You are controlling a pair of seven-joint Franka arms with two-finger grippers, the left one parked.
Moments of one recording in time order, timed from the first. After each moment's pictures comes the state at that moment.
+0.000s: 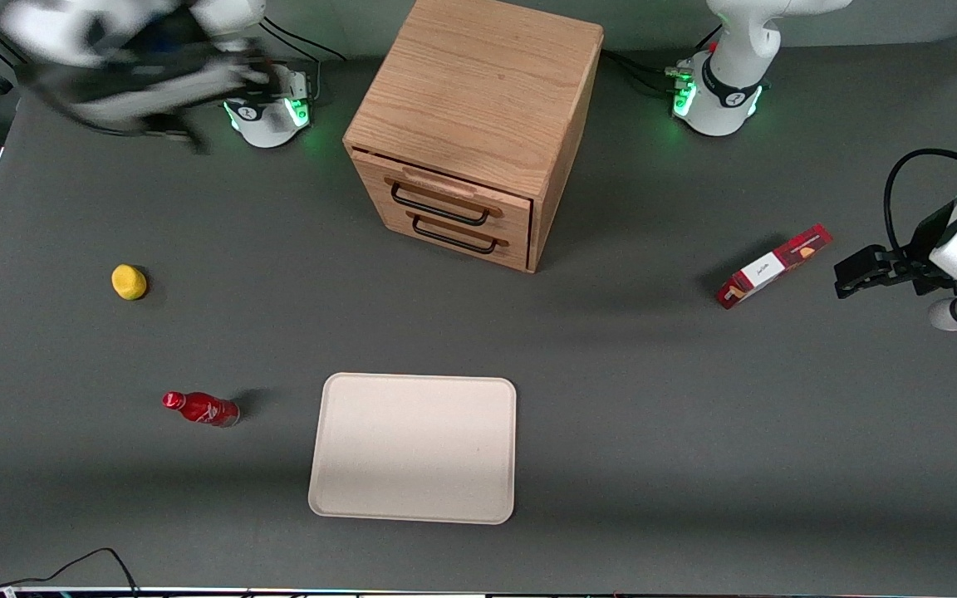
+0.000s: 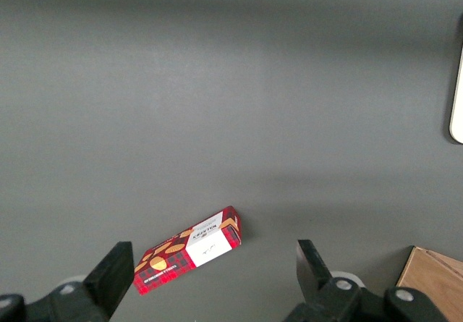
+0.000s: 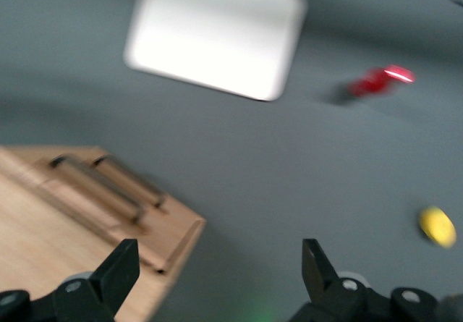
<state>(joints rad) 0.16 -0.13 0.19 -1.48 0.04 1.44 0.23</state>
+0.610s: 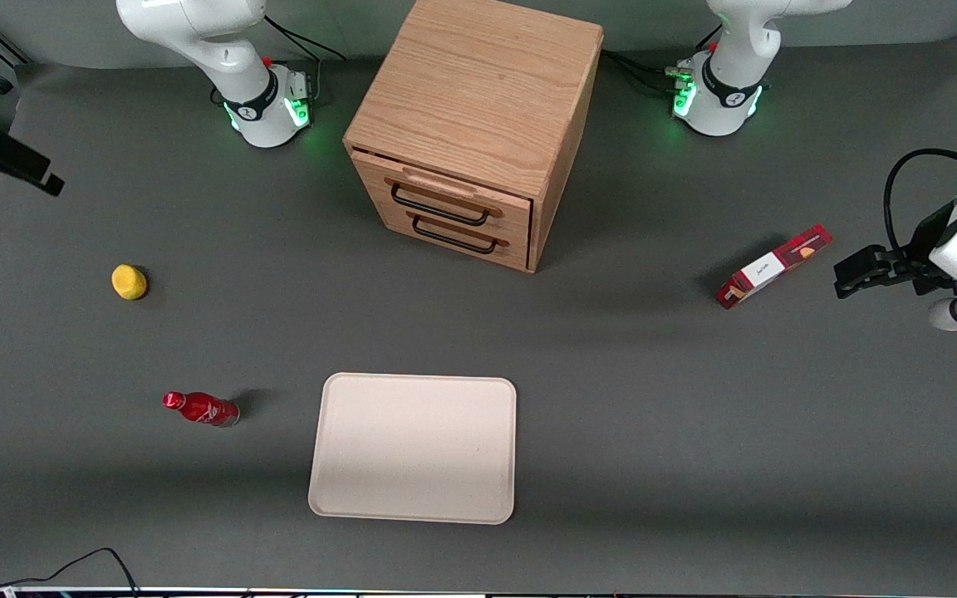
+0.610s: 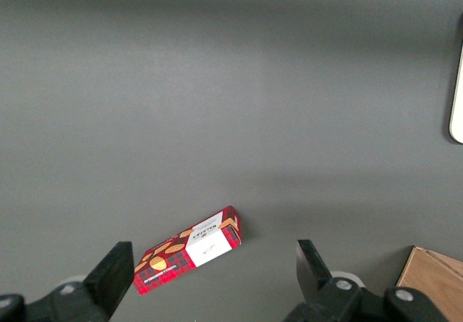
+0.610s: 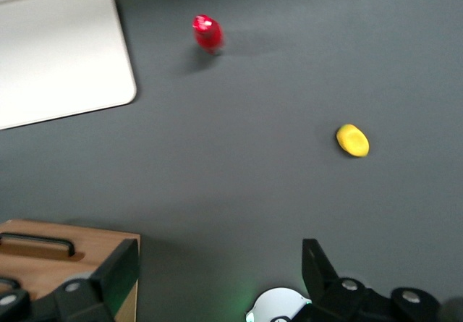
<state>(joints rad) 0.14 -0.08 -0.18 -1.55 0.01 1.40 0.23</state>
